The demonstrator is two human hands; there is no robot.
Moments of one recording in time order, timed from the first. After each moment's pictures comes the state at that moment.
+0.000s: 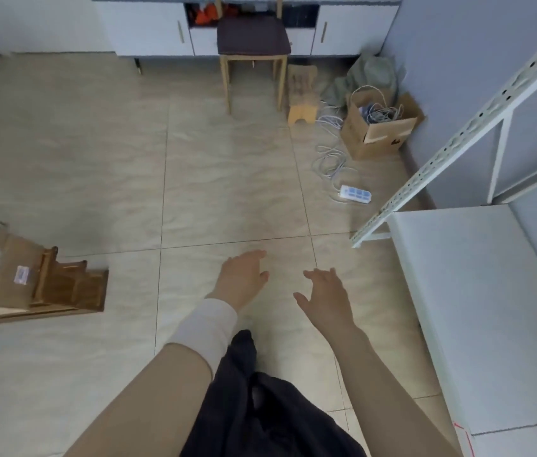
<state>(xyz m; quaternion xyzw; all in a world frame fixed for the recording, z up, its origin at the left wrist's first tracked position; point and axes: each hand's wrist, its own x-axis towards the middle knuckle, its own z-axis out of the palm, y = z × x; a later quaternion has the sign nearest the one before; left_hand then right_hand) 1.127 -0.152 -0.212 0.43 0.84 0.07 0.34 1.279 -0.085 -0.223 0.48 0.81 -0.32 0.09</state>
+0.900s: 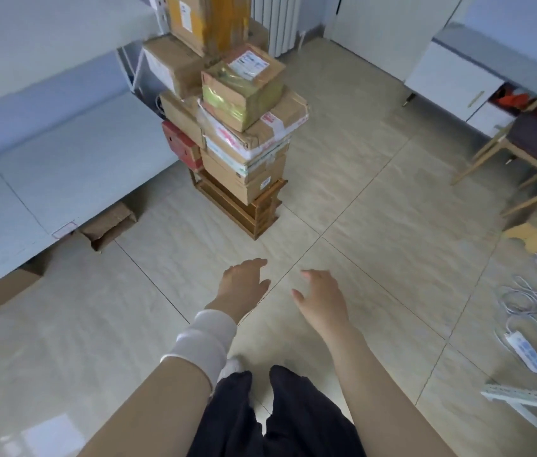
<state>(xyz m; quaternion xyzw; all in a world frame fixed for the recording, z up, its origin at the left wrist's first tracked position) 1.053 -0.603 -0.209 0.03 0.94 0.22 0.27 1.084 -0.452 -0.209 0.10 0.94 -0.24 0.21</state>
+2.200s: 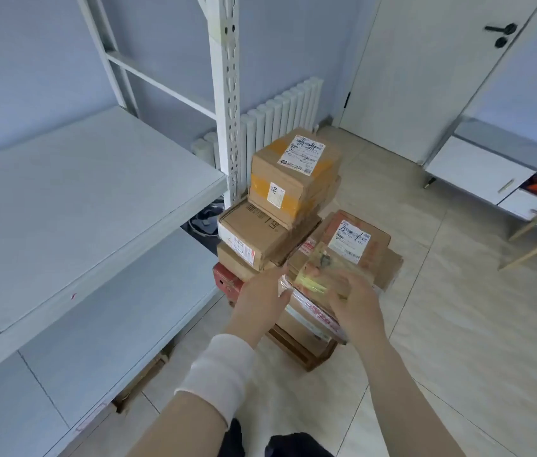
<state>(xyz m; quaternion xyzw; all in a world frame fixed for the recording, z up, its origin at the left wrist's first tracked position) 0.616 -0.831 -0.156 0.09 0.93 0.33 0.15 0.650 -0.672 -0.141 0.19 0.91 -0.36 0.04</state>
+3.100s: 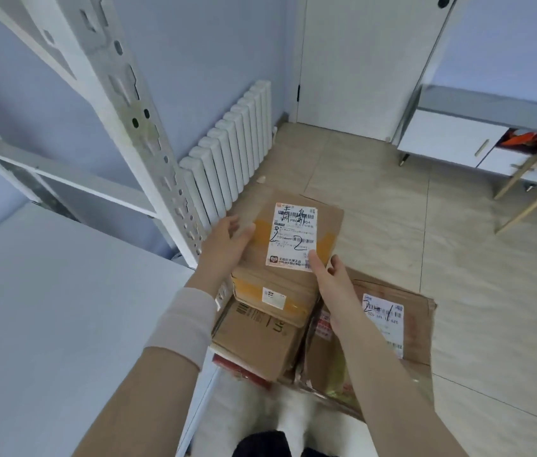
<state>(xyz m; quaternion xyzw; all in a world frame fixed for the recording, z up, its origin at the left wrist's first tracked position) 0.300 -0.831 -0.111 0.02 0.86 0.49 0.16 0.407 -0.691 -0.119 0.39 0.60 -0.70 0.03</state>
